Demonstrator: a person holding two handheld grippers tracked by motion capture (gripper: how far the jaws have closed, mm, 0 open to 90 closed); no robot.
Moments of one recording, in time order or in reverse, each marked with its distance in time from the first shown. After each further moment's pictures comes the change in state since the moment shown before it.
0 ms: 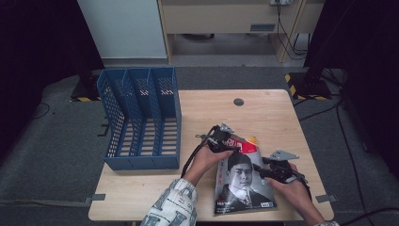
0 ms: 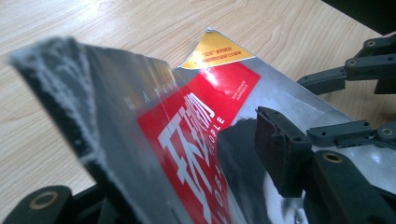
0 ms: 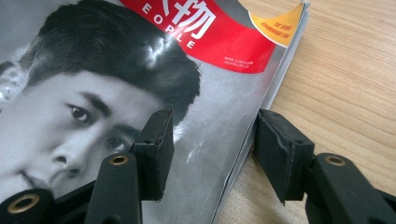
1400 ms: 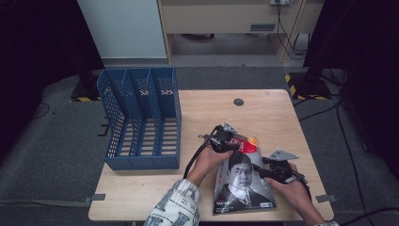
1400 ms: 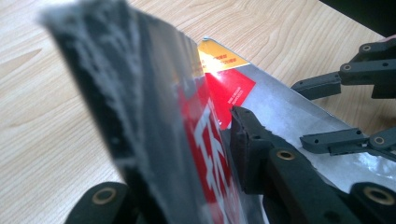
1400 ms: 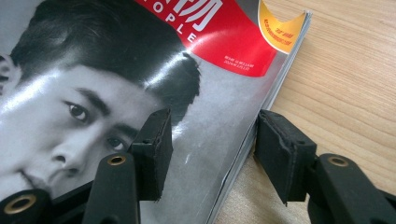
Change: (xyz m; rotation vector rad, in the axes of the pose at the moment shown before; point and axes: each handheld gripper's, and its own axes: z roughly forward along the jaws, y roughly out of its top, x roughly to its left) left arm -0.008 0.007 -0.001 0.015 0.030 0.001; right arm 0.000 0.000 0.000 0.001 -0.004 -0.006
